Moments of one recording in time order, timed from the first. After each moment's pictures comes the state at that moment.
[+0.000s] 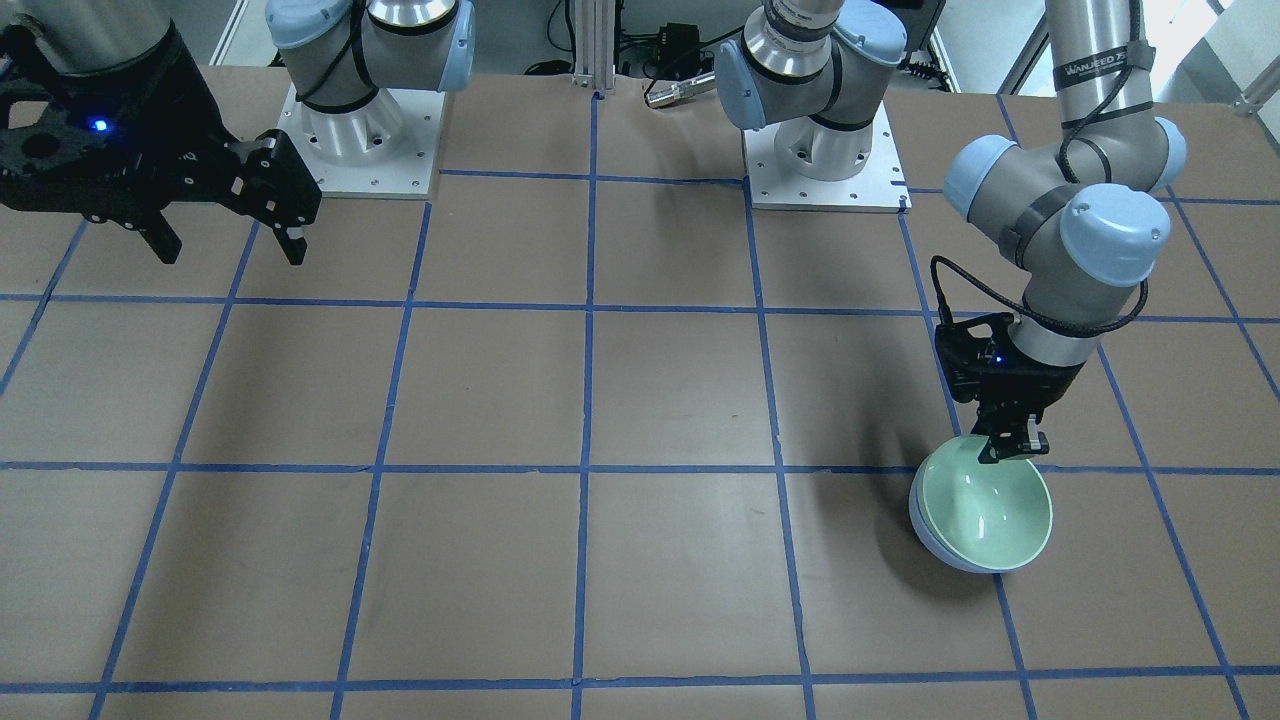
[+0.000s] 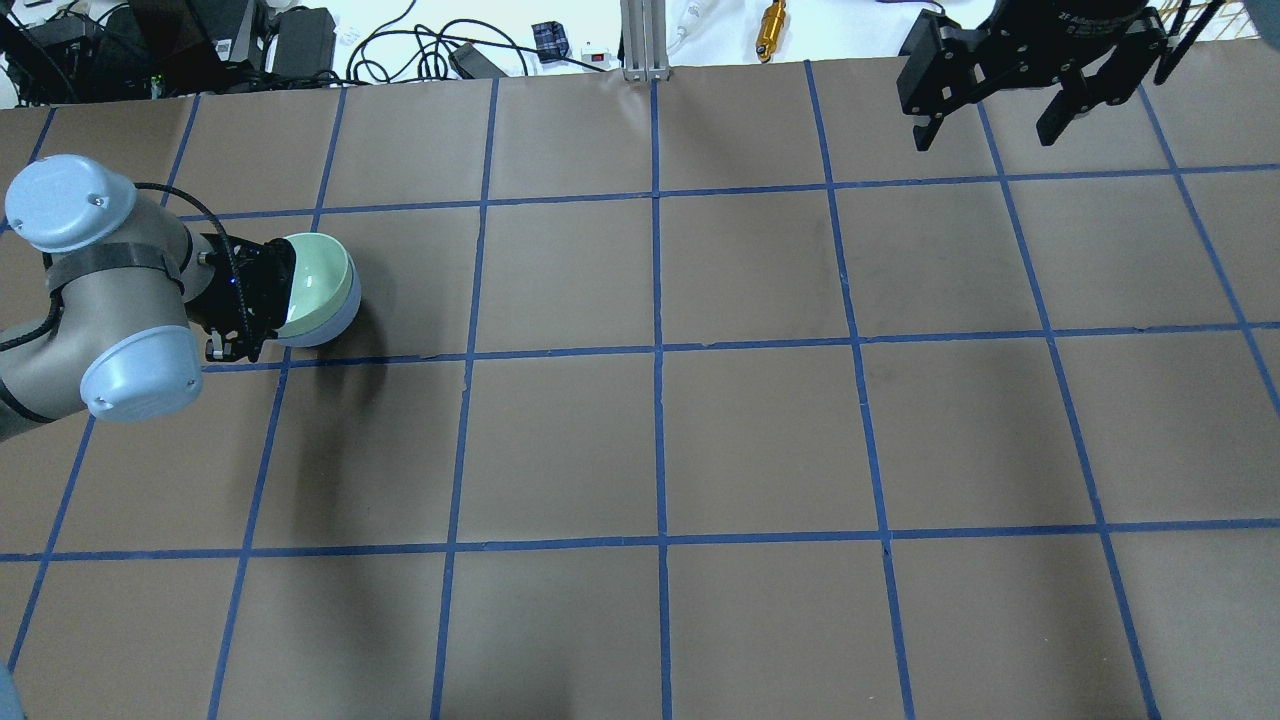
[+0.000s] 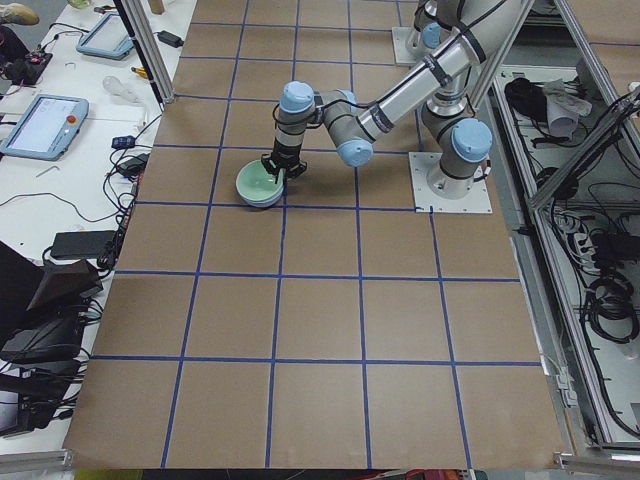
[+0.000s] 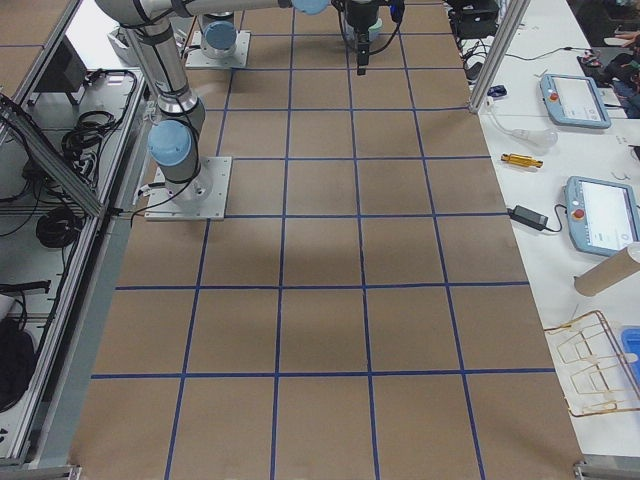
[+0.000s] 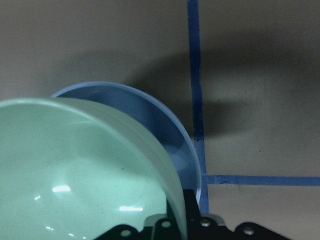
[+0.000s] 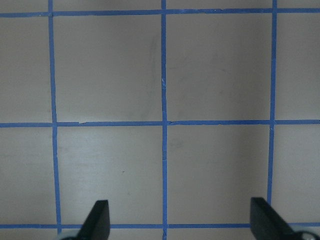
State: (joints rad) left arm -1.21 -1.79 -2.04 -0.67 1.59 1.97; right arm 1.54 -1.53 1.41 -1.53 -1.56 -0.03
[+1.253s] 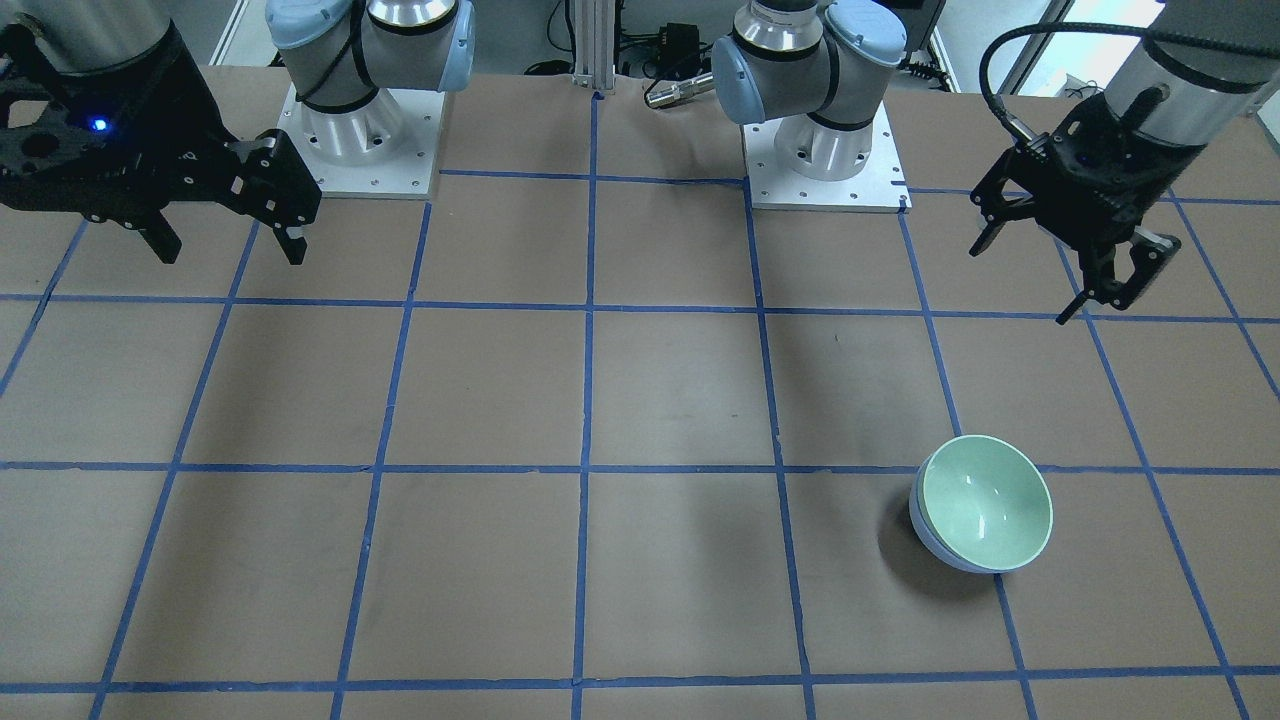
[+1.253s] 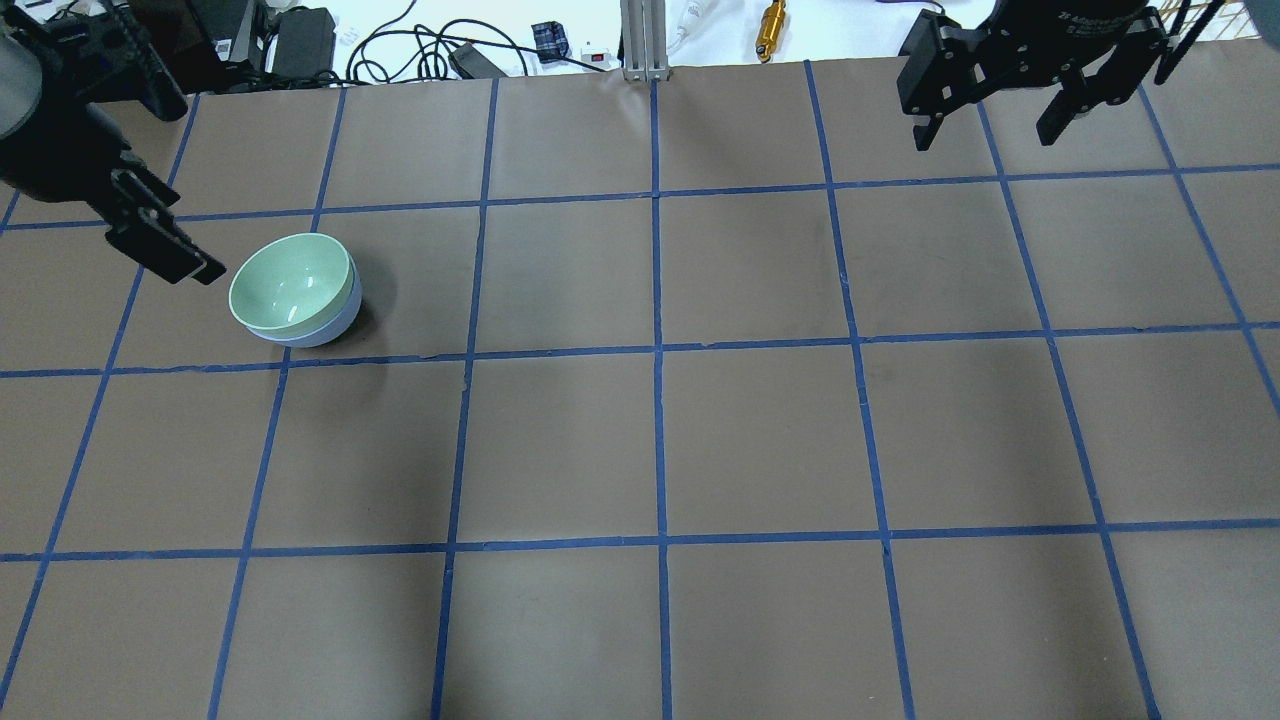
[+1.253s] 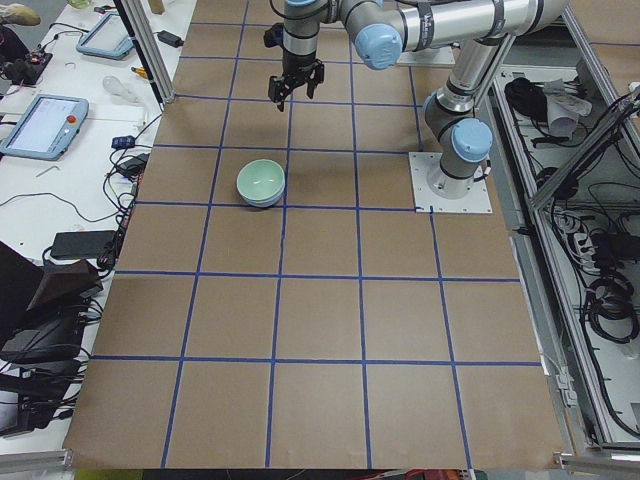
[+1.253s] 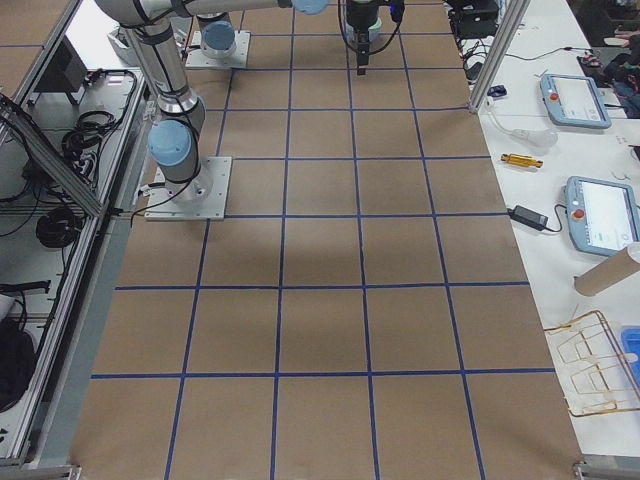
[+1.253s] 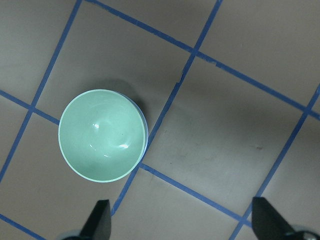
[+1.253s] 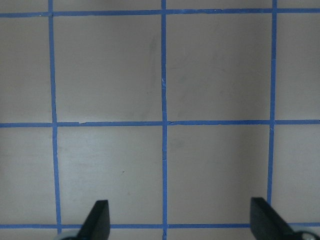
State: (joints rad) left arm -1.32 -1.51 -1.61 -1.49 1.49 1.06; right arm 1.54 -1.53 1.41 -1.53 -1.56 -0.03
